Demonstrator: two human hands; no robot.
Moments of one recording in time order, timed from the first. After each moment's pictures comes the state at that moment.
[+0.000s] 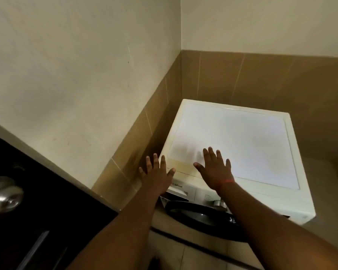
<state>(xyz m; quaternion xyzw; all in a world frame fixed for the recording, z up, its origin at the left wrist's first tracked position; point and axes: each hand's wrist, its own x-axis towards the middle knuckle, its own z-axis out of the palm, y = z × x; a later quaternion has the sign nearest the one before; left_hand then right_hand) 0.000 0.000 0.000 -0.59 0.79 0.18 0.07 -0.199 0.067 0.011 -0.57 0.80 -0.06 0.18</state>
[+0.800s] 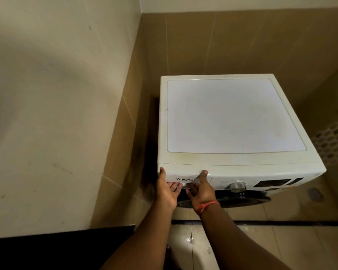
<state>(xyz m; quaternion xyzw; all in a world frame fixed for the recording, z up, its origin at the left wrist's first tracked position) 0.019 -0.035 -0.106 -0.55 0.08 0.79 -0.26 -0.060 0.039 -0.107 0.23 0.58 -0.64 0.46</state>
